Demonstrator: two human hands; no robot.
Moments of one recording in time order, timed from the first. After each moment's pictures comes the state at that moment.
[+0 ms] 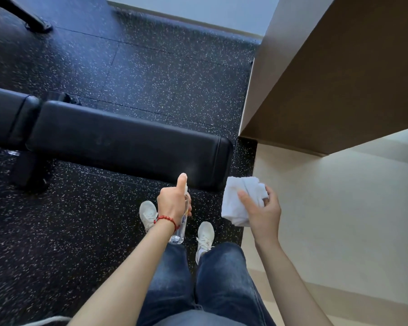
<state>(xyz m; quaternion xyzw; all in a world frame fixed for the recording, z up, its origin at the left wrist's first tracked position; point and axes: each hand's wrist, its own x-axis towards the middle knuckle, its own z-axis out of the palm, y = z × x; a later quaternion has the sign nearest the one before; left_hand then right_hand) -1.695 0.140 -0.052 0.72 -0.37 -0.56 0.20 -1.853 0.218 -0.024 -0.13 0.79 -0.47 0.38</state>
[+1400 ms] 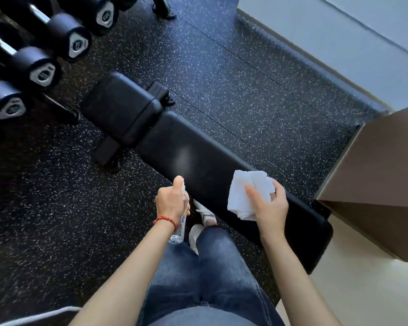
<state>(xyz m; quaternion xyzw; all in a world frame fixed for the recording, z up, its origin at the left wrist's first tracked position) -1.366 -0.100 -0.066 0.80 -0.18 -0.49 0.29 -1.554 -0.102 -0.041 -0.29 0.75 -0.38 0.46</state>
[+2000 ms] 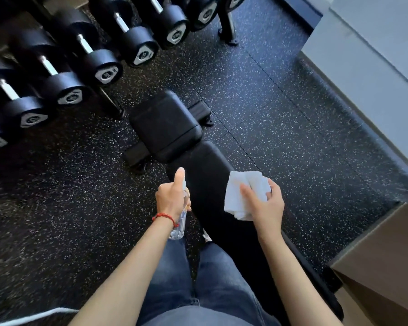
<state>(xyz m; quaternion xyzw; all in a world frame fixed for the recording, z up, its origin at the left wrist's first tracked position) -1.285 -0.193 -0.044 0.80 -0.07 -0.43 0.41 -1.460 -0.246 -0.024 -0.42 0.68 -0.30 0.52</state>
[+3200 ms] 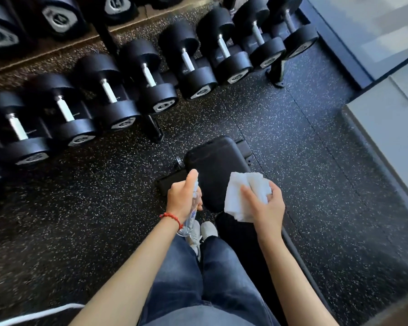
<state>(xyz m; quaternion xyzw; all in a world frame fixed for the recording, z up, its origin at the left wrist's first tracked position) -1.002 -0.259 -0.037 0.73 -0.06 -0.47 0.49 -1.153 -0.325 -0.013 -0.48 0.66 -0.26 0.52</state>
